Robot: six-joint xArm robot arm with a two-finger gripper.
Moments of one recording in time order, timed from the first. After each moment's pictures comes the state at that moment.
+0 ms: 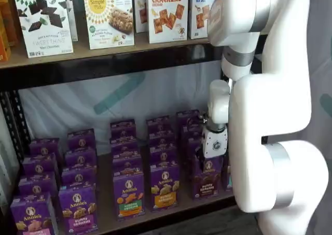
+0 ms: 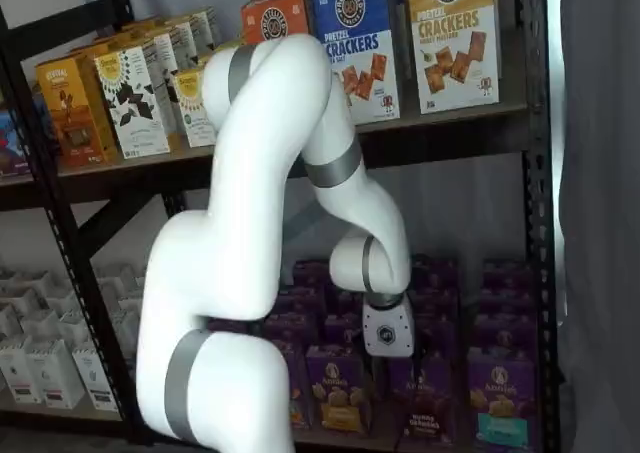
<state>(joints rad) -0.14 0.58 -0.89 0.00 0.29 -0.14</state>
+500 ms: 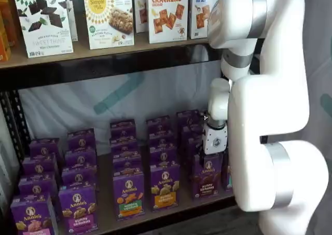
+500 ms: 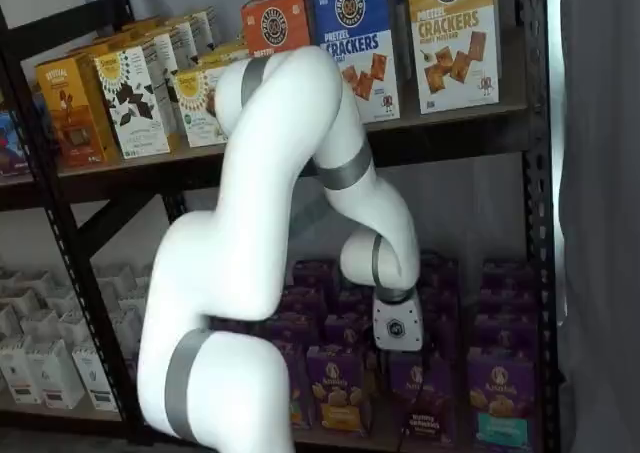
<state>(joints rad) -0.16 0.66 -1.01 0.05 0.33 -0.21</state>
